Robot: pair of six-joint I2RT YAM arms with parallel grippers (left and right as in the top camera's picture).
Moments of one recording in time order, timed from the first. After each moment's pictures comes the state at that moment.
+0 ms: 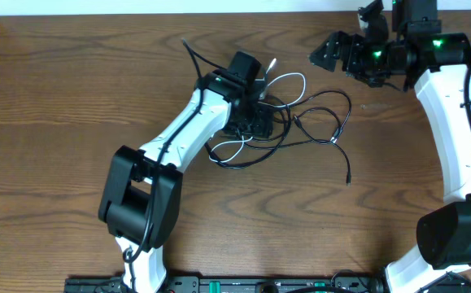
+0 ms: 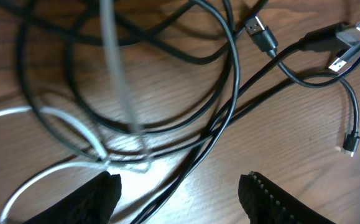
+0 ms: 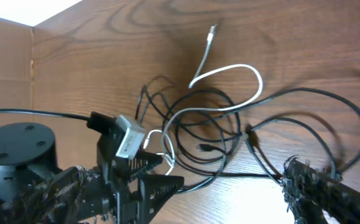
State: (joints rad) left arm -0.48 1.98 1.52 -0.83 0.31 -0.27; right arm 0.08 1.79 1.78 -0.99 -0.53 0.36
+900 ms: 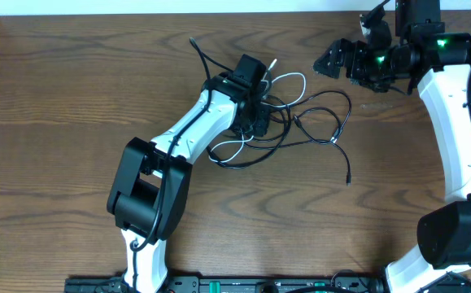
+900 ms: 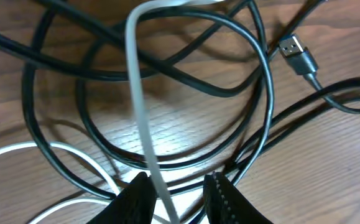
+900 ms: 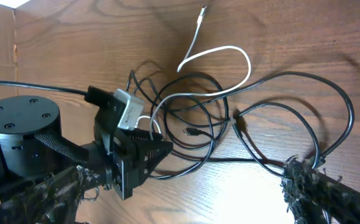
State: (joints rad) left arm -0.49 2.04 1.52 -0.77 0.23 -0.27; right arm 0.07 1.79 1.78 -1.06 -0.52 0.29
